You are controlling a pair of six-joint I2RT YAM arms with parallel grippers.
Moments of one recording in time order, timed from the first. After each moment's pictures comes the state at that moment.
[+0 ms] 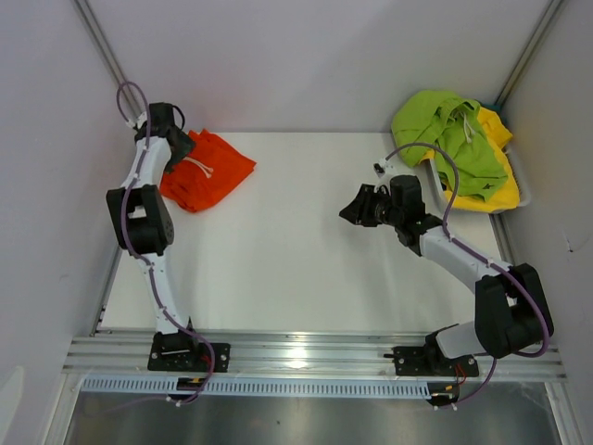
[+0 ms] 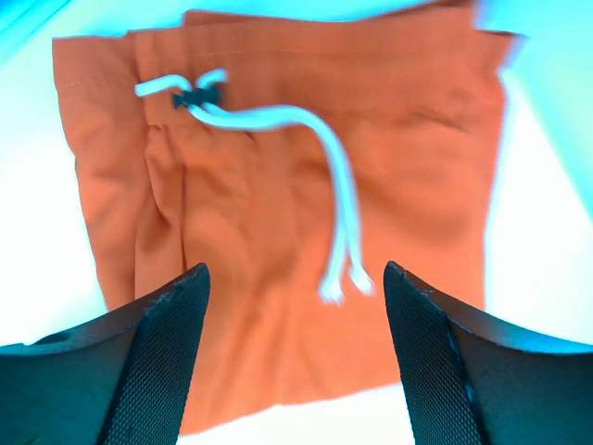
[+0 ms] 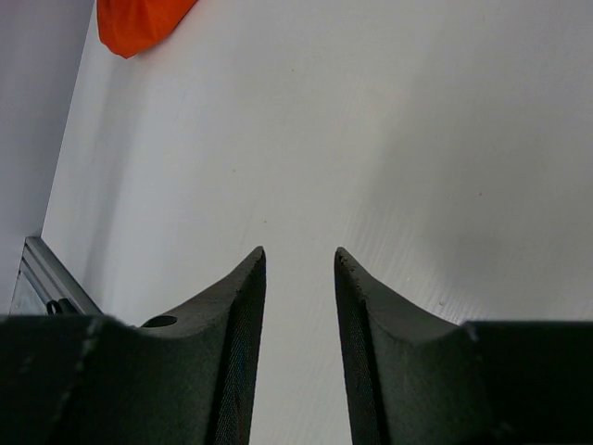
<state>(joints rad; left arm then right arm) 0.14 2.23 2.00 -0.67 -0.23 -0.73 0.36 1.41 0.85 0.08 -0.39 0.48</state>
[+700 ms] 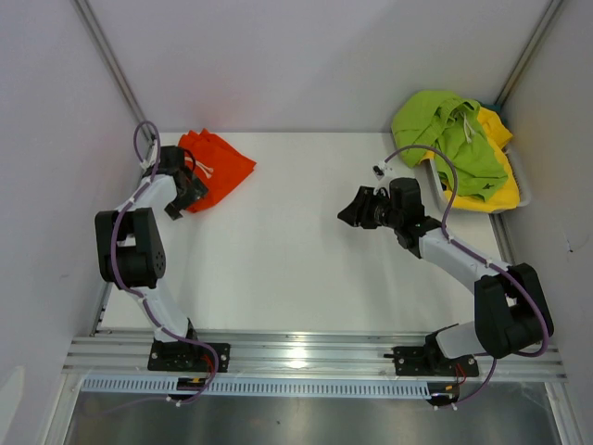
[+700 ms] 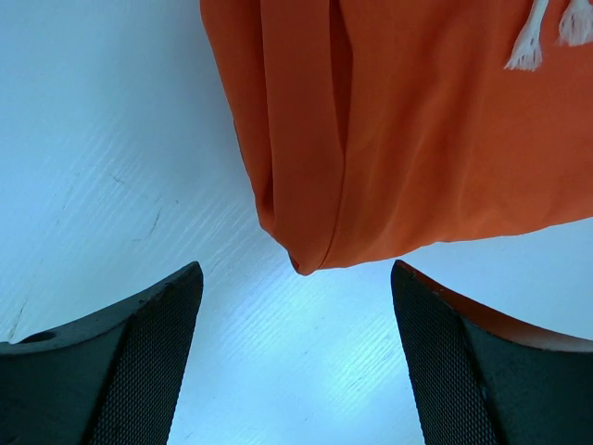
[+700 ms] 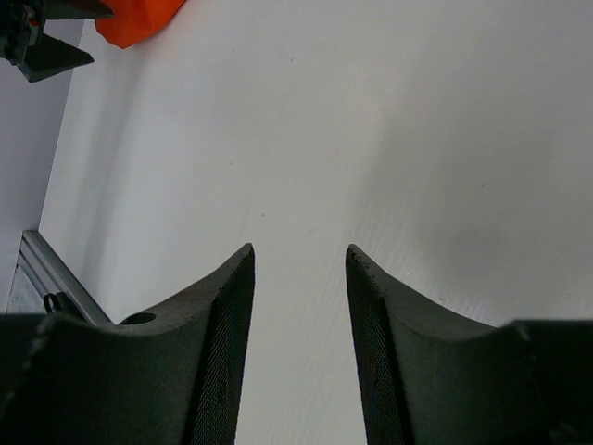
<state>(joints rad) 0.09 1.82 1.31 -0.54 -0.20 -0.65 0.37 1.41 0.82 0.11 -0.39 0.48</state>
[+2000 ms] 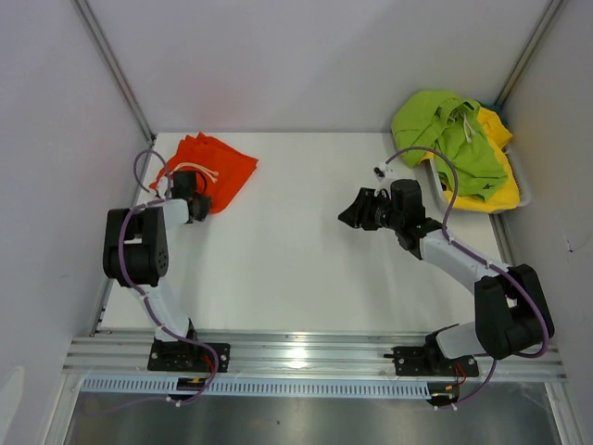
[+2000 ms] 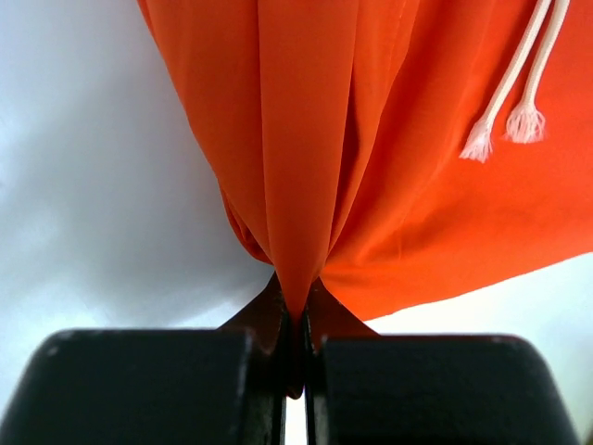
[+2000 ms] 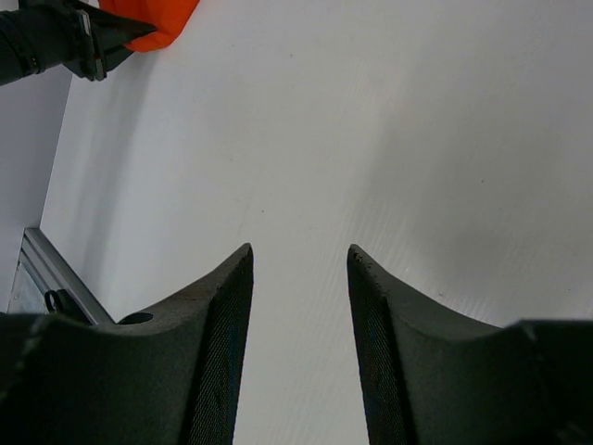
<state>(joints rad) 0.07 1.86 1.03 -0.04 -0.14 -1.01 0.36 1.40 0.81 0.12 -0.40 0.48</state>
